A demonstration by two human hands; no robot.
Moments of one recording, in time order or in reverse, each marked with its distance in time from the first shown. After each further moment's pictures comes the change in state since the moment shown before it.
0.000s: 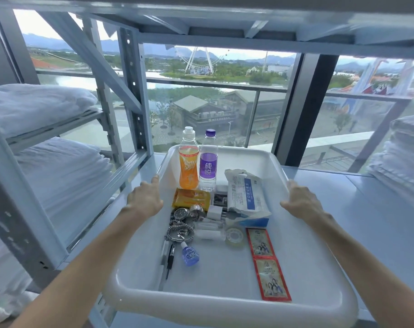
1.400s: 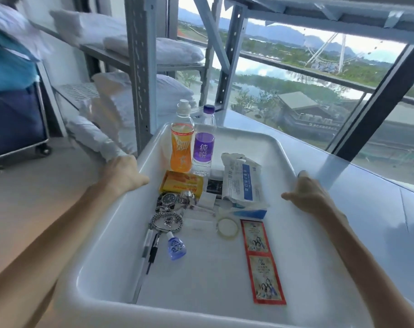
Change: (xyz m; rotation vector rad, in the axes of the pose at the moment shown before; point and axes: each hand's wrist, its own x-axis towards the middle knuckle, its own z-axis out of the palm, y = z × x) left_hand -0.401 0.039 -0.012 -0.146 0.138 -0.565; right_hand -0.177 0.120 -0.050 0.082 -0.197 -0.442
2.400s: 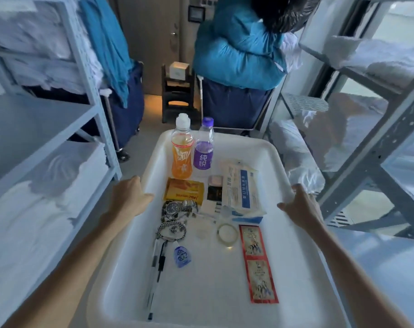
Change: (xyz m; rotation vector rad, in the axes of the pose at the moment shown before) left_hand -0.378 -0.345 -0.040 0.052 0.346 -0.933; right_hand -0.224 -0.332 0.187 0.174 -0.341 -0.856
